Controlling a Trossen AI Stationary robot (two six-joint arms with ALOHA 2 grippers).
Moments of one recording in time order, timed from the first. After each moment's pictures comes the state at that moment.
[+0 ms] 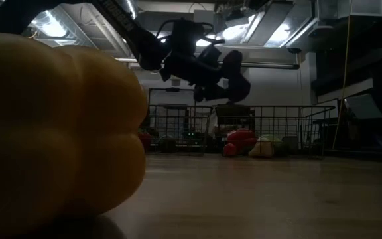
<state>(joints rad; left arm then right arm) 0.32 2.06 1.31 0.57 -0.16 -0.25 0.29 1.54 1.67 -1.21 0.77 0.33</state>
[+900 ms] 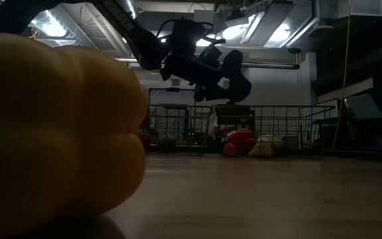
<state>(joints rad) 0.32 2.06 1.31 0.56 -0.16 -0.25 0.29 1.54 1.67 -1.08 0.32 0.34</state>
